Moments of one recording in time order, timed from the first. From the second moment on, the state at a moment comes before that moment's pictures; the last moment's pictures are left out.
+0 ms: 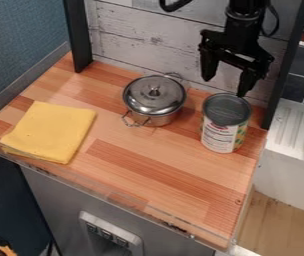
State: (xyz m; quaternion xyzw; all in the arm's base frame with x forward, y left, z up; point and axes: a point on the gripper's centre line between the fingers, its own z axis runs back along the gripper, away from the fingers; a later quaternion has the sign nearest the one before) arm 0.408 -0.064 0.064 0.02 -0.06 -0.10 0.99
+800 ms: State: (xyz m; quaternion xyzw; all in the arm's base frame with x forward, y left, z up) arm 0.255 0.033 0.046 0.00 -0.07 -0.09 0.99
